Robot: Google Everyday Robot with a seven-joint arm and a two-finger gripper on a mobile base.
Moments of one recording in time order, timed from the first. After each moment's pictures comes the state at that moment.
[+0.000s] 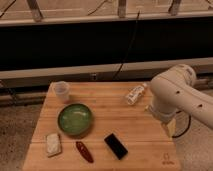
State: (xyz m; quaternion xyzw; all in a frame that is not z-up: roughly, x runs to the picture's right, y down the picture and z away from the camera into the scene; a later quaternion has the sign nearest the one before) arm 0.238 0.137 0.617 -0.33 -0.05 -0.30 0.89
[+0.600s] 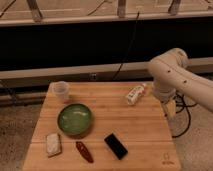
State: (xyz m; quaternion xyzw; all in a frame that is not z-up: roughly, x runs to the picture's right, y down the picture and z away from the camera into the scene) arm 0.265 0.073 0.684 -0.35 0.01 -0.26 0.90
